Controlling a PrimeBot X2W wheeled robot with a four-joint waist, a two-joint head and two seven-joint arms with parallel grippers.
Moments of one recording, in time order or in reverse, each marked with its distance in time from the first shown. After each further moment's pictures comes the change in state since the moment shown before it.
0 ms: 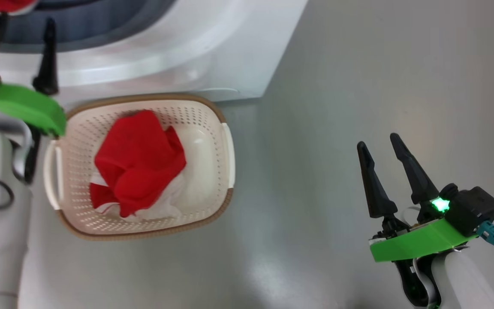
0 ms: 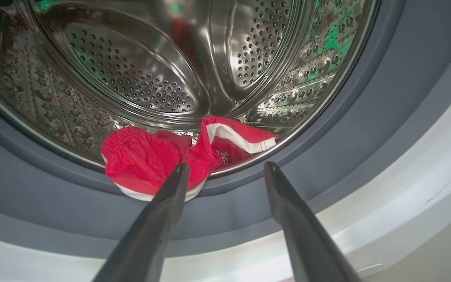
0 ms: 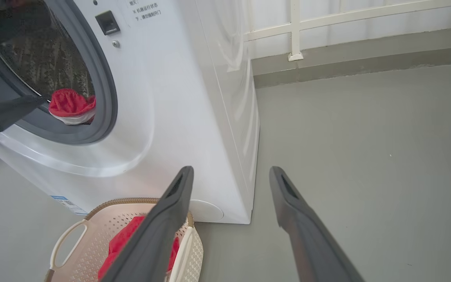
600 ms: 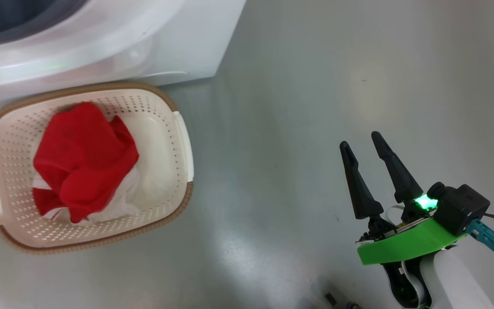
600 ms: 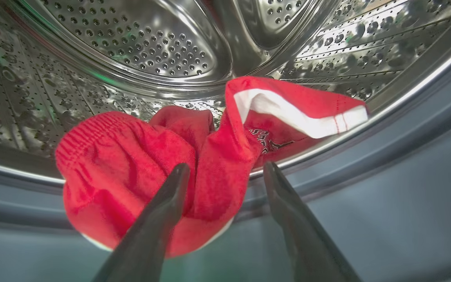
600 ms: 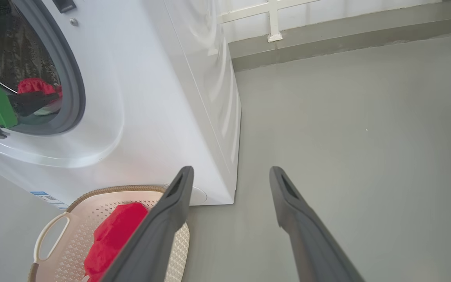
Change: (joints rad) left arm -0.380 0.123 -0.067 0.459 0.098 0.056 0.019; right arm -0.023 0.000 0.069 -0.018 0.054 0.000 0.000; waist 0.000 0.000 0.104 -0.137
